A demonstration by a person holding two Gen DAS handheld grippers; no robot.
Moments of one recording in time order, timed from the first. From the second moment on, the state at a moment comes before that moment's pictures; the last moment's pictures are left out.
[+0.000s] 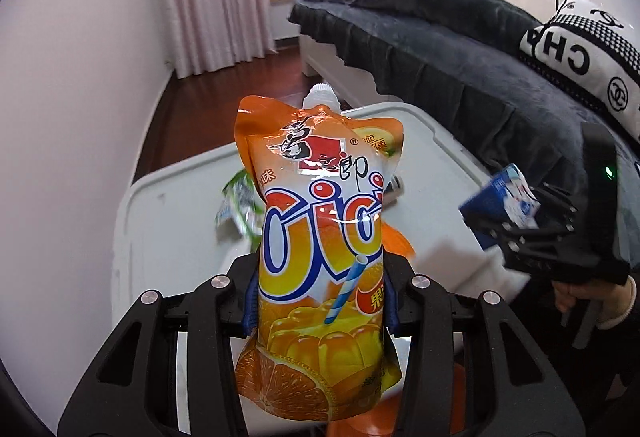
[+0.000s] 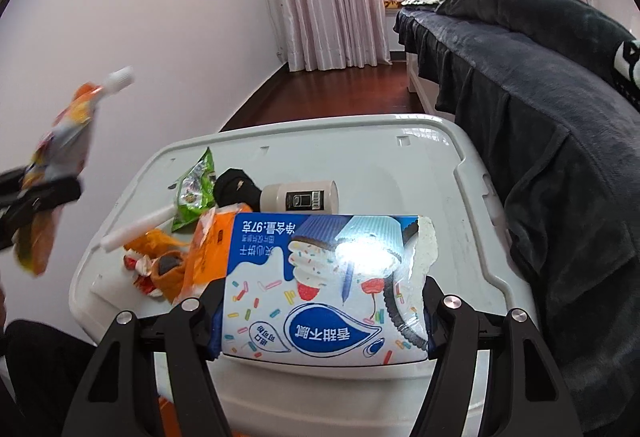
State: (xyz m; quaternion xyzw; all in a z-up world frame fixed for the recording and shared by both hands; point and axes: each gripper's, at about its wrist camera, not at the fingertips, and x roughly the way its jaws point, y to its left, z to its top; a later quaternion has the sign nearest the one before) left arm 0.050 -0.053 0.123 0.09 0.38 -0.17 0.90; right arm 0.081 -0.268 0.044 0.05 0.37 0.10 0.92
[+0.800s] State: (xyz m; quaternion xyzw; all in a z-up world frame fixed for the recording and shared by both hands) left arm -0.101 -0.033 -0.002 0.04 0.54 -0.11 0.84; right arm -0.078 -0.182 0.002 -0.05 0.48 0.21 0.85
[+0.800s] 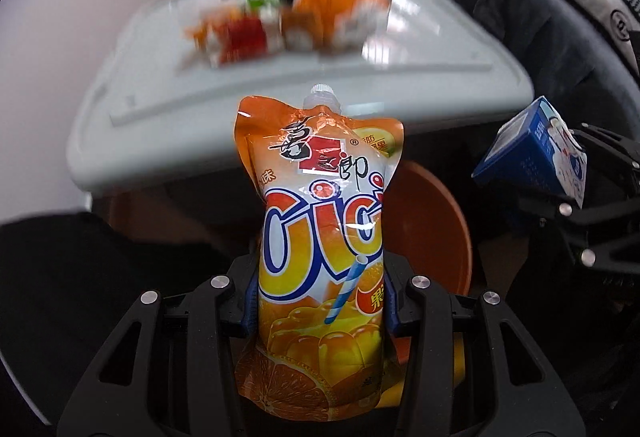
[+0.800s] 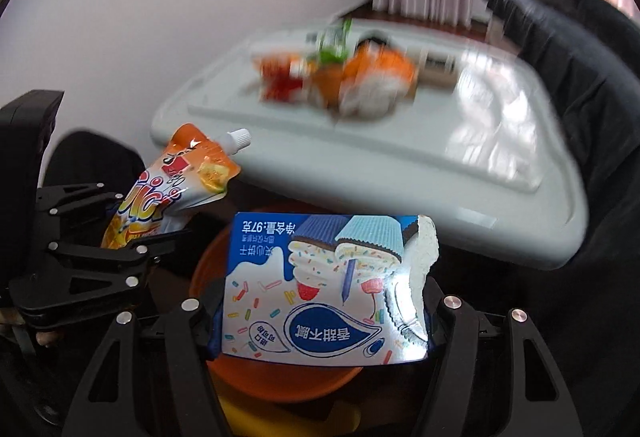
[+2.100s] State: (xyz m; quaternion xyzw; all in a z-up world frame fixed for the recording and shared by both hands) left arm -0.077 -0.009 -0.015 0.01 0.55 -0.09 0.83; right arm -0.037 -0.203 -0.021 0.01 0.52 0.18 0.84
